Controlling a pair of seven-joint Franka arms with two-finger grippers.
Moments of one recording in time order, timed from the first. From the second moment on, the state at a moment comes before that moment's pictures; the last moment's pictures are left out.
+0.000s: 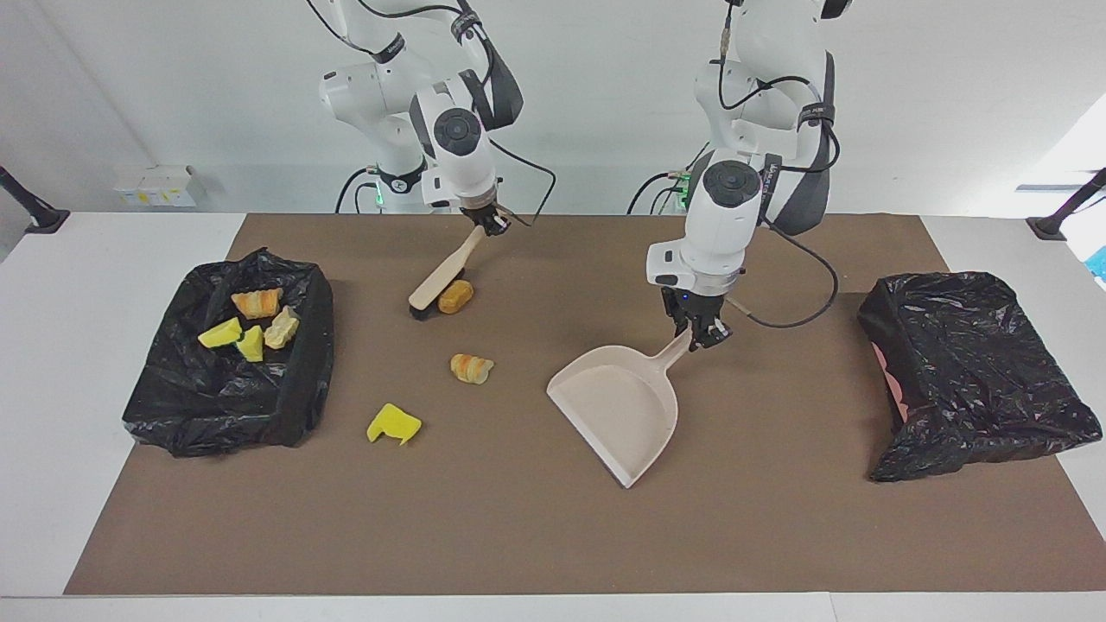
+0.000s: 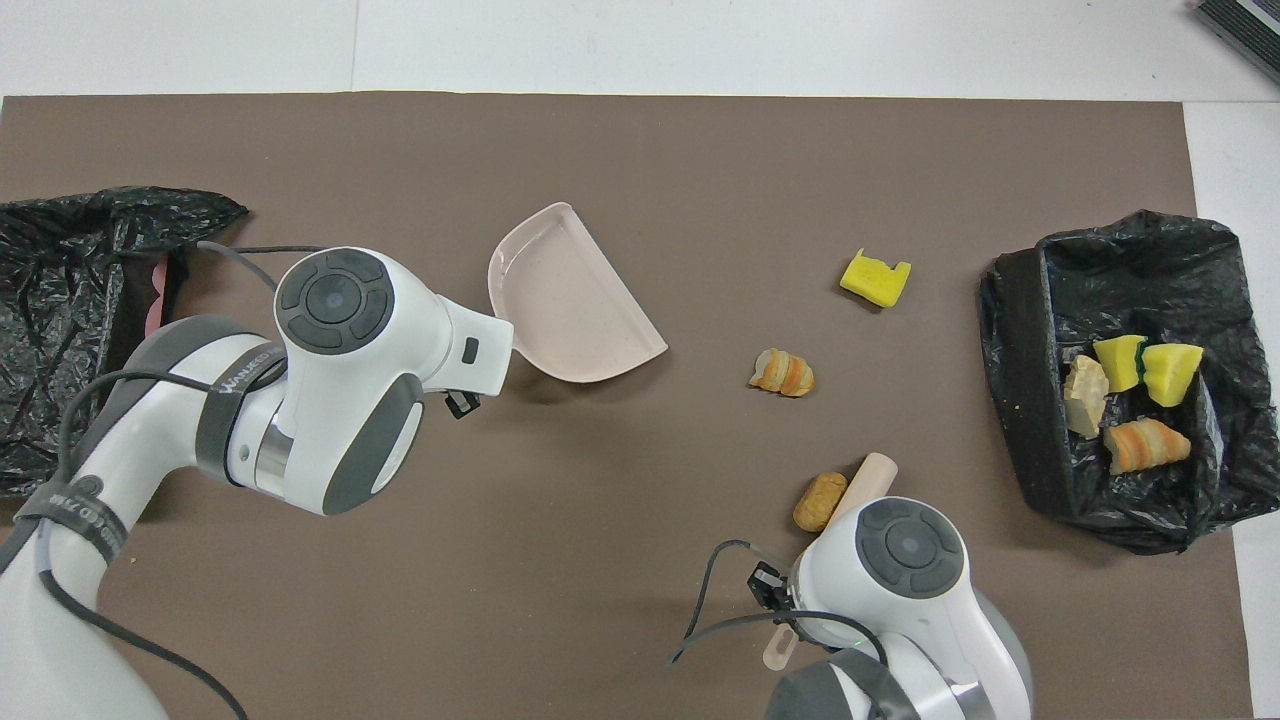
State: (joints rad) left arm -0.57 0.16 0.14 -1.97 0.04 2.15 0.67; right arm 0.29 -0.22 0.23 -2.48 0.26 1.97 0.99
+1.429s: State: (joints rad) left arm -0.68 0.13 0.12 -2.03 0.04 2.13 0.92; right arm 0.38 0.03 0.25 -2.16 0.34 2.01 0.44
